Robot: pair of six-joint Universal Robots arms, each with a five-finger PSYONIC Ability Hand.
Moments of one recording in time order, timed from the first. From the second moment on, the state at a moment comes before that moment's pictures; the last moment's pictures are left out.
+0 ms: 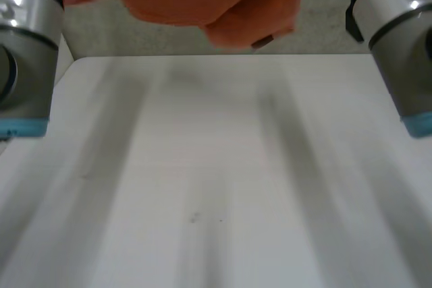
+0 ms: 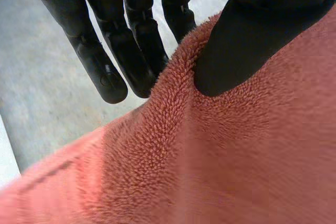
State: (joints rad) left arm 4.34 -1.72 -1.37 3.71 -1.55 3.39; right arm 2.03 -1.35 1.16 -0.25 1.46 3.06; left_hand 1.12 1.20 1.19 1.20 0.96; right_hand 0.99 1.18 1.18 1.19 0.99
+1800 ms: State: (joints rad) left arm 4.56 -1.84 -1.93 3.22 -1.45 3.01; right arm 2.03 -1.05 1.51 -0.03 1.30 2.99; left_hand 0.82 0.81 0.82 0.81 0.64; right_hand 0.99 1.18 1.18 1.19 1.00
